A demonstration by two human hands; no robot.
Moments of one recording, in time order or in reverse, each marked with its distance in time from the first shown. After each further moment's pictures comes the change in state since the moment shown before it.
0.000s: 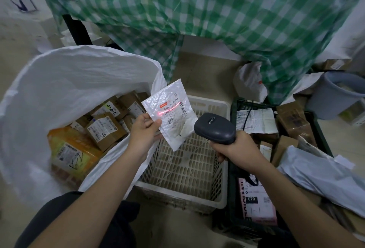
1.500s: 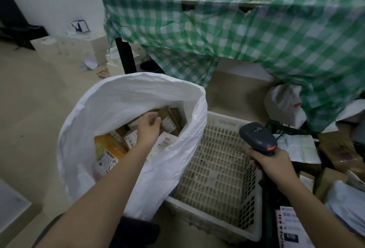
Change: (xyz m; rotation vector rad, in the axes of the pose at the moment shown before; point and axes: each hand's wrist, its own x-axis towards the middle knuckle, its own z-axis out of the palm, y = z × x) left_hand 0.072 0.024 -0.080 0.398 0.278 0.187; right_hand 0.042 0.002 0.020 0.275 0.265 0.083
